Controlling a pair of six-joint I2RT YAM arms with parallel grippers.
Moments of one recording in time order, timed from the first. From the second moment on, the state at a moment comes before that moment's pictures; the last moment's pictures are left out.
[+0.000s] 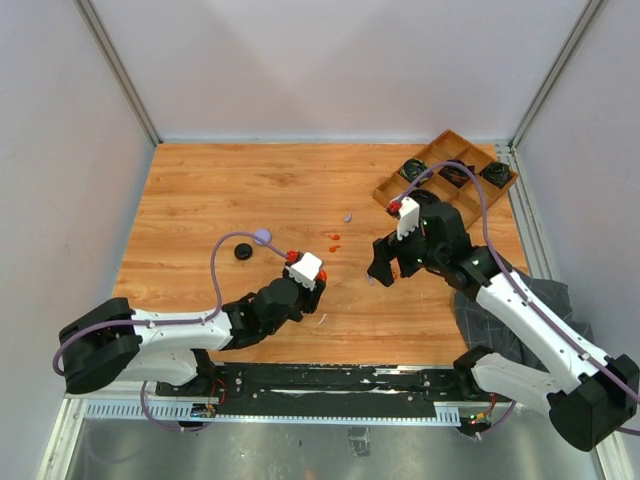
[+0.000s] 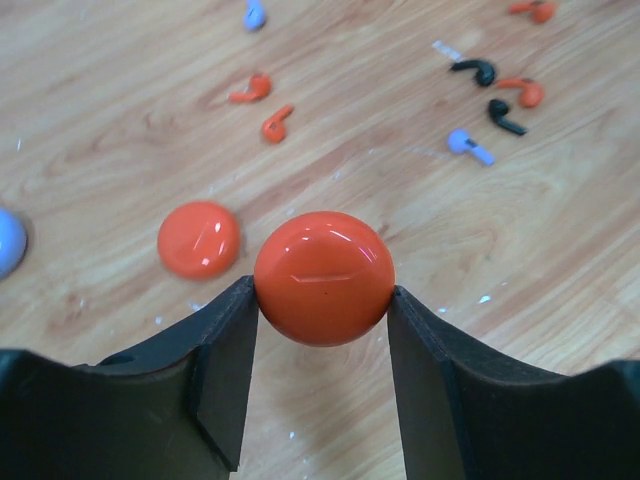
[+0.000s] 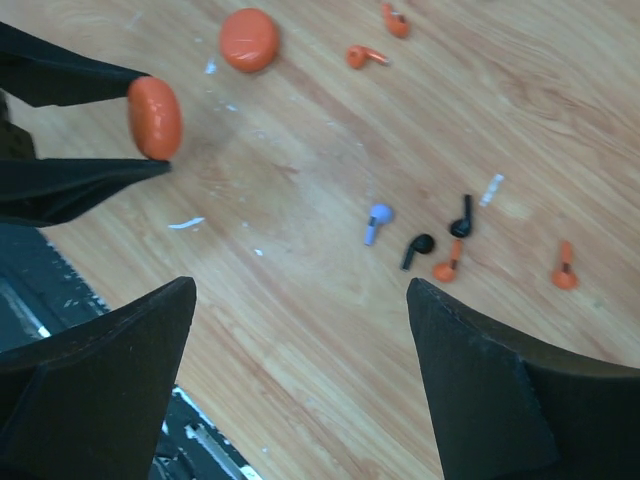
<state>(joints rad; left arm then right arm) -1.09 1.20 0.39 0.40 -0.52 -0.18 0.52 1.01 0.87 -0.53 -0.26 0.03</state>
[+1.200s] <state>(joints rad) -1.15 1.14 0.23 0.94 -0.21 0.28 0.75 1.23 0.96 -0.39 -0.46 0.20</state>
